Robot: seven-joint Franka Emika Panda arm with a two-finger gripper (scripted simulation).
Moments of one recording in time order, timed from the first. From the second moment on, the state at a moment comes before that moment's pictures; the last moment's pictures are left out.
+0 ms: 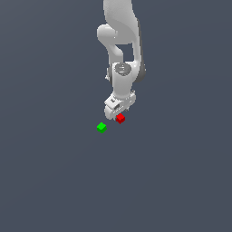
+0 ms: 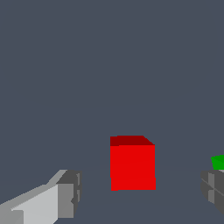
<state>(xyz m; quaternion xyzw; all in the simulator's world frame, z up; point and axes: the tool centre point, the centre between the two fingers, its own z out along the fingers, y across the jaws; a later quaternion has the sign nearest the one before) -0.139 0.028 0.073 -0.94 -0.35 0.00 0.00</state>
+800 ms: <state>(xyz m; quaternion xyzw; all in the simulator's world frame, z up) -0.143 0.027 0.047 -0.93 -0.36 0.00 0.00</state>
